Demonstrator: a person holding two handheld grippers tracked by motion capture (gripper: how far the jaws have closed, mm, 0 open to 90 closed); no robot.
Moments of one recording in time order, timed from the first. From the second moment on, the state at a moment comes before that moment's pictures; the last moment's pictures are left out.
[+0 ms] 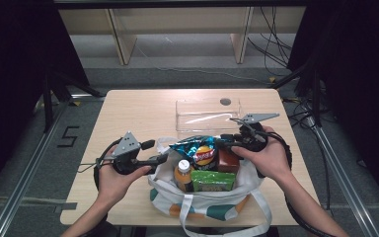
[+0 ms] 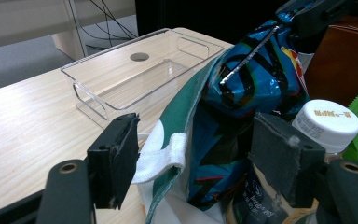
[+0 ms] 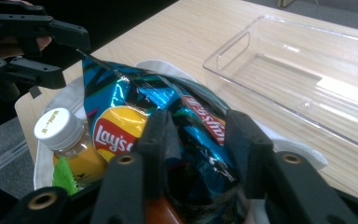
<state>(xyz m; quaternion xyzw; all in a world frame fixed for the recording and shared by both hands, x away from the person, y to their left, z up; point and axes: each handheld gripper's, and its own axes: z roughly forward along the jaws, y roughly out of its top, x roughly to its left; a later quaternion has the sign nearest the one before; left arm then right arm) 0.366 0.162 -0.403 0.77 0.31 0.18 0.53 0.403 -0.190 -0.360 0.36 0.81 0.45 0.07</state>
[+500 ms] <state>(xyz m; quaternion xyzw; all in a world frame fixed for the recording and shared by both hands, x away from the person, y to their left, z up) 0.368 0.164 -0.404 0.77 0.31 0.19 0.53 0.396 -0.187 -0.357 0.35 0.83 0.43 0.10</state>
